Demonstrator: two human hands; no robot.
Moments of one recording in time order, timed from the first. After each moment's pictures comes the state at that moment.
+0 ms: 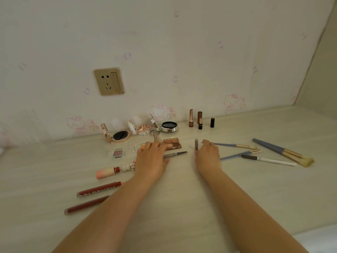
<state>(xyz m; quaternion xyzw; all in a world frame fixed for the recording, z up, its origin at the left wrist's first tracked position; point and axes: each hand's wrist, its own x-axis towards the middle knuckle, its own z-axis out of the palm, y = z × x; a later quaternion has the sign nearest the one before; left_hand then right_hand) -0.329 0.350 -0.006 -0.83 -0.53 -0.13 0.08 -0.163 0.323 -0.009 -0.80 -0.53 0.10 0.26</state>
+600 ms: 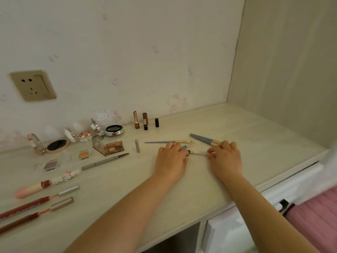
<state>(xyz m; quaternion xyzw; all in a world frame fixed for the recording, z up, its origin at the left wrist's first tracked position) -0.139 0.277 -0.009 -0.92 -0.35 -0.15 0.01 0.013 0.200 -0.016 -0.85 -0.49 -0.10 0.19</state>
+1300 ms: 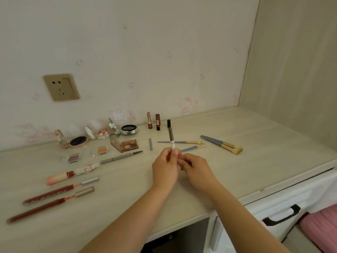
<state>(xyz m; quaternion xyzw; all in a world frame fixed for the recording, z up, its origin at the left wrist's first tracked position) -0.184 0.241 0.002 -0.66 -0.46 -0.45 -0.39 -0.086 0.200 0.002 -0.68 -0.57 0.22 0.42</state>
